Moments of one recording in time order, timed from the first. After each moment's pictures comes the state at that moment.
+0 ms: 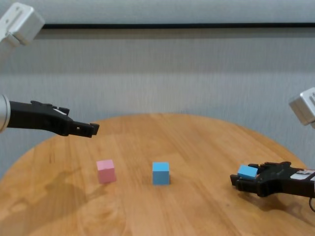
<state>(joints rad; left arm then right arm) -0.45 0.45 0.36 -1.29 -0.22 0.26 -0.49 0.49 0.30 -0.40 -0.87 0.18 -0.01 0.52</state>
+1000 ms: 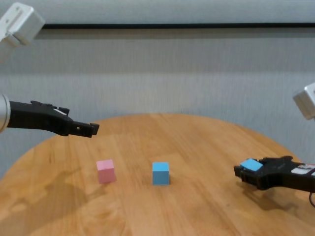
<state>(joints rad) -0.45 0.45 0.36 -1.29 -0.22 0.26 -0.49 0.47 0.30 -0.39 -0.91 0.19 -0.02 0.50</state>
